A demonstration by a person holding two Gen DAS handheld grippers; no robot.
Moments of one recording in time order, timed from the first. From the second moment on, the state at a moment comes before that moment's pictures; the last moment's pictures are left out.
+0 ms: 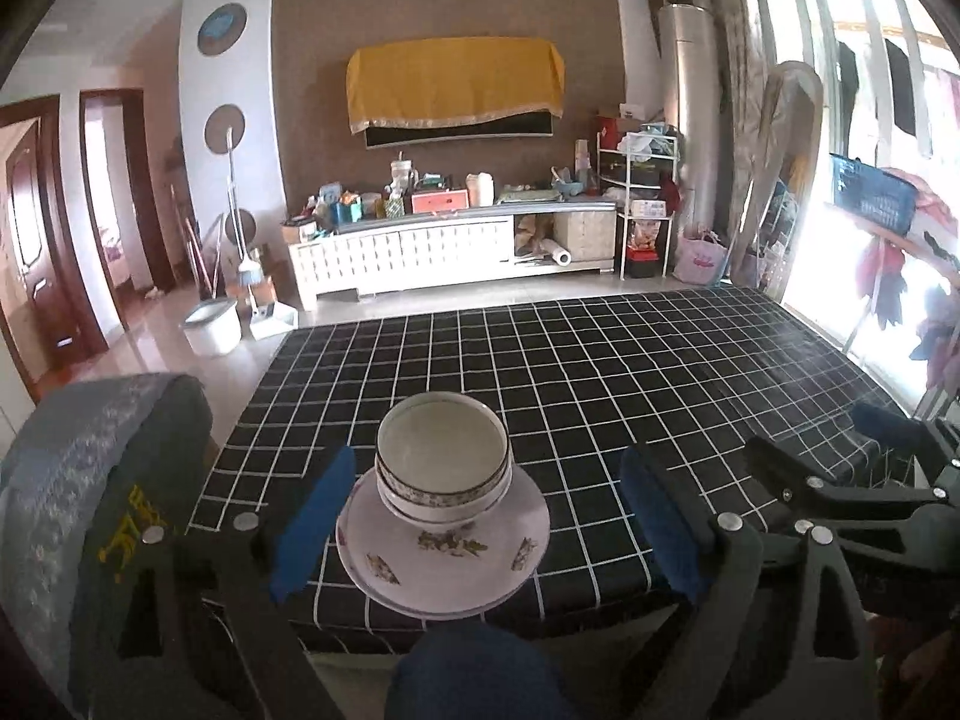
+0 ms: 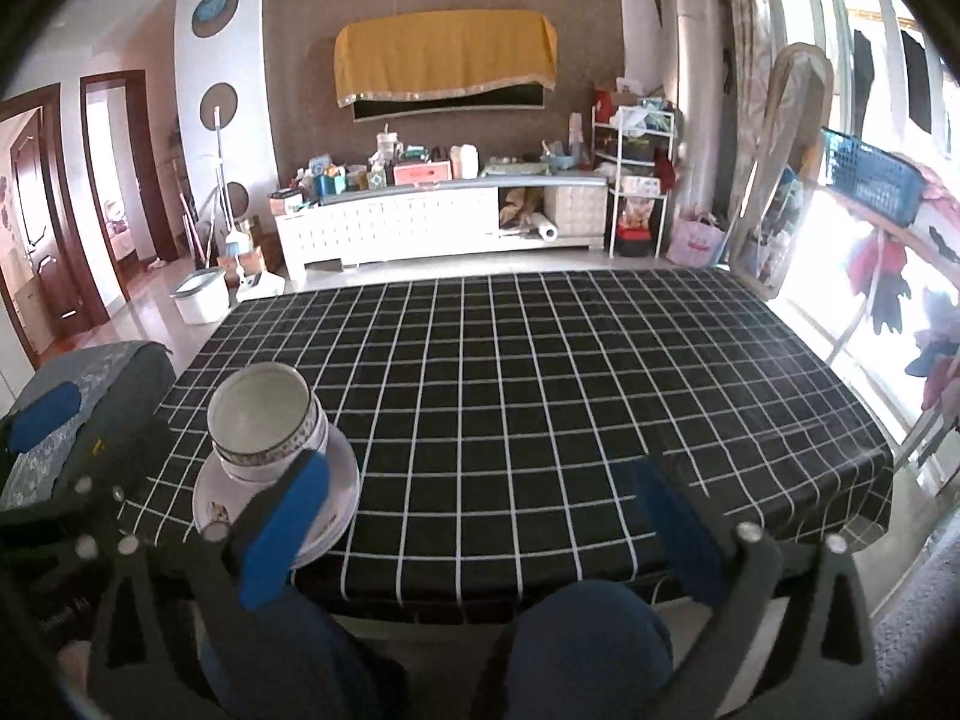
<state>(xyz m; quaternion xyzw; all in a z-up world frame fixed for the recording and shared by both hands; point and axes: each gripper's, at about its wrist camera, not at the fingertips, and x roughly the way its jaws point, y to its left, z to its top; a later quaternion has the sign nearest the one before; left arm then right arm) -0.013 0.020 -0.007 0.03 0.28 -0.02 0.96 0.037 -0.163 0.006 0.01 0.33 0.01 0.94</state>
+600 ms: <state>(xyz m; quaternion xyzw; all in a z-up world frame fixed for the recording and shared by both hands) -0.016 0.029 -0.011 0.02 0.29 0.01 0.96 0.028 -0.157 -0.001 0.00 0.33 0.03 0.94</state>
